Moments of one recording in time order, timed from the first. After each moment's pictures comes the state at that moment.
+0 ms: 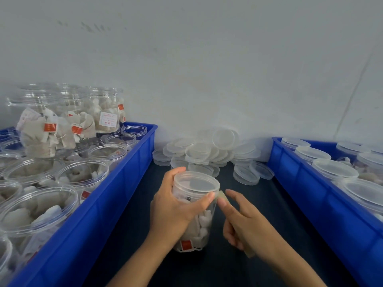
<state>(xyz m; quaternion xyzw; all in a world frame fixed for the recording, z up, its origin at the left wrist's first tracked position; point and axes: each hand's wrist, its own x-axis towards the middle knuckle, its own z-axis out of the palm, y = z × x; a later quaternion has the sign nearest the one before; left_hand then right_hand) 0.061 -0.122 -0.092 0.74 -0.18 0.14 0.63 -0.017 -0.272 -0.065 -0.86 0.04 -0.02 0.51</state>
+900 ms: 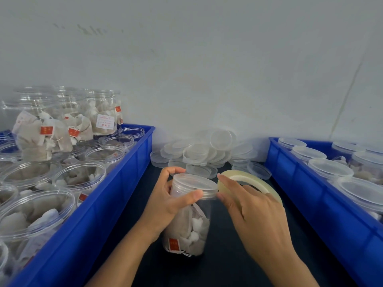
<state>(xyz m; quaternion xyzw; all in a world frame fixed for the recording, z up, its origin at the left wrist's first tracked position) 0.083 -0.107 -0.086 0.66 -0.26 -0.01 0.70 -0.021 -0.271 -0.055 -0.94 0.00 -0.33 0.08</state>
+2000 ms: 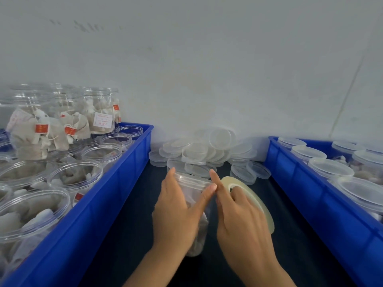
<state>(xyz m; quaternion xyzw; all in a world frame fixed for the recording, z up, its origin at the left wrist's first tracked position) 0.040 -0.141 -0.076 0.83 -0.12 0.14 0.52 -0.018 -0.248 -0.071 -0.95 0.02 -0.29 0.11</state>
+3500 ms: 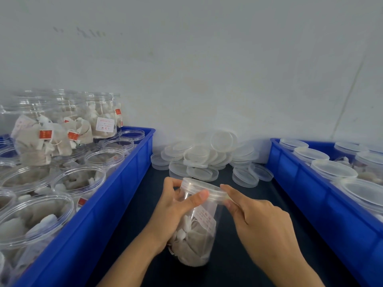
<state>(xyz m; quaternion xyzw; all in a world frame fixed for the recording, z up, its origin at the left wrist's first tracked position) 0.066 -0.115 -0.079 0.65 -0.20 -0.10 0.72 -0.024 -0.273 -0.055 -0.96 0.05 -0.25 0.11</state>
